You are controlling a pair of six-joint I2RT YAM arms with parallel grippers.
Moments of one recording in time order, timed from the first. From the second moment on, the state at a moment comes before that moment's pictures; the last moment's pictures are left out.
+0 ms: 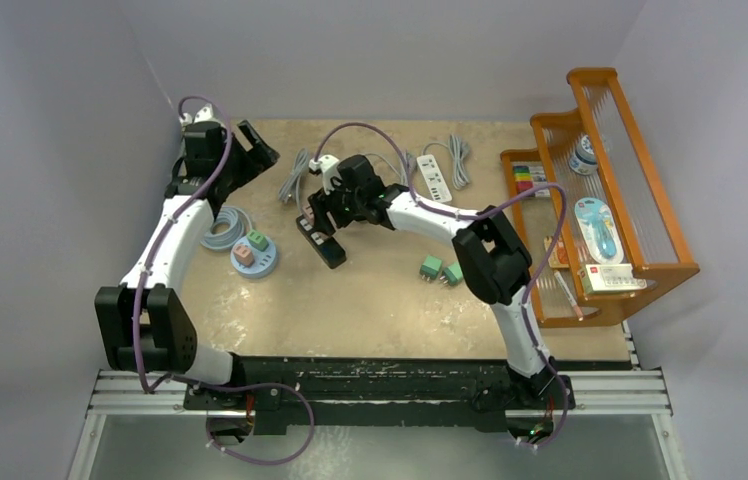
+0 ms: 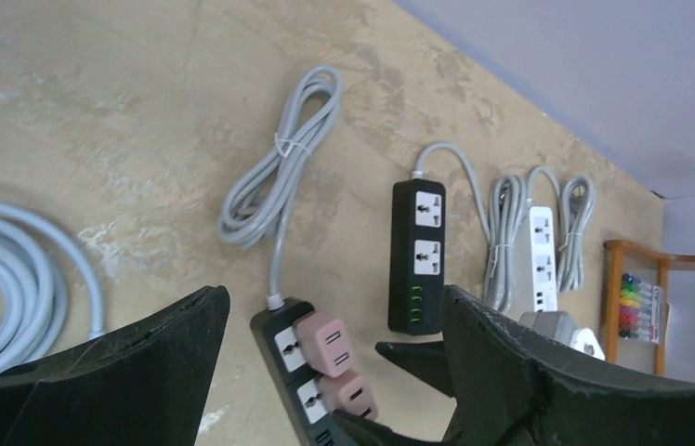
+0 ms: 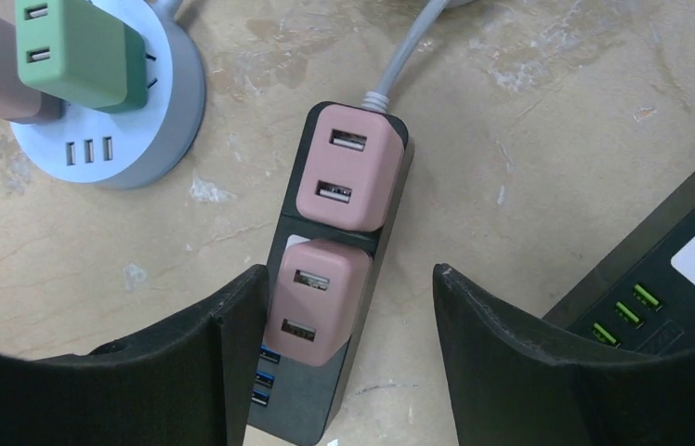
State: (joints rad) left arm -0.02 1.46 1.24 -0.27 0.10 -0.60; right arm 0.75 2.17 1.67 -0.16 -0.25 0.05
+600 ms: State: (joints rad) left arm -0.08 1.38 0.88 -0.20 0.17 -0.66; right arm 0.77 2.24 1.79 -0.26 -0.24 0.04
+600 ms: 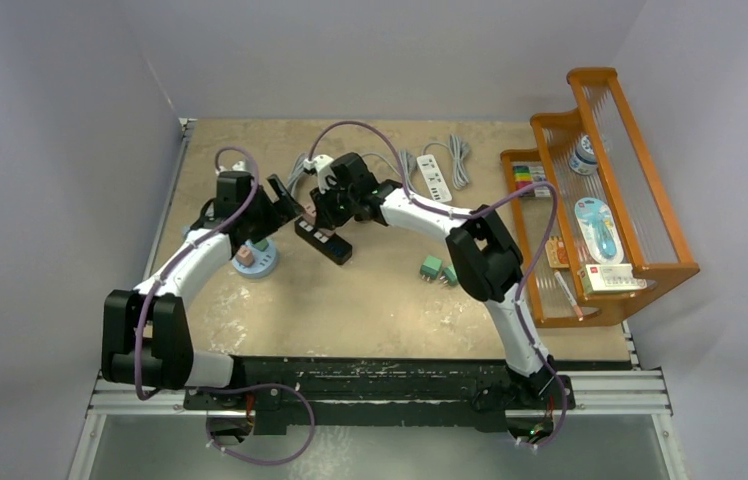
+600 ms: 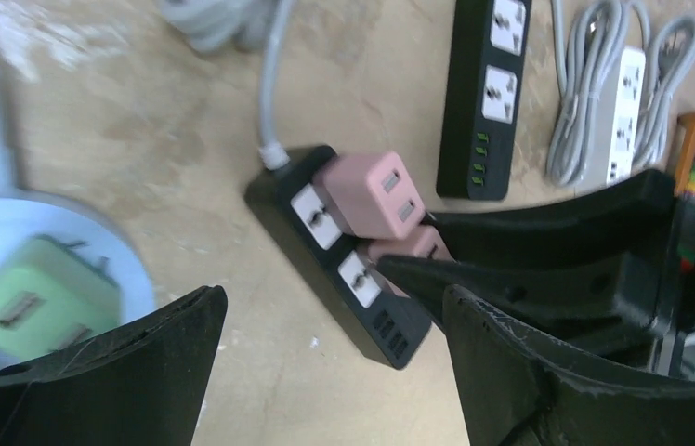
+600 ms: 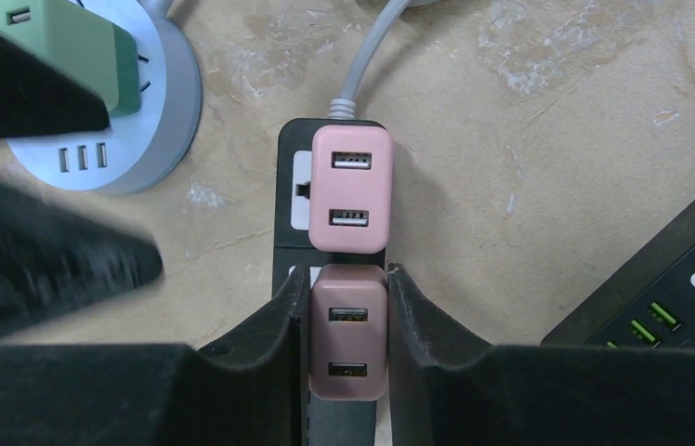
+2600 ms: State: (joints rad) left arm -0.24 1.55 0.86 0.04 0.08 -0.85; right arm 0.57 1.77 1.38 0.23 -0.70 0.39
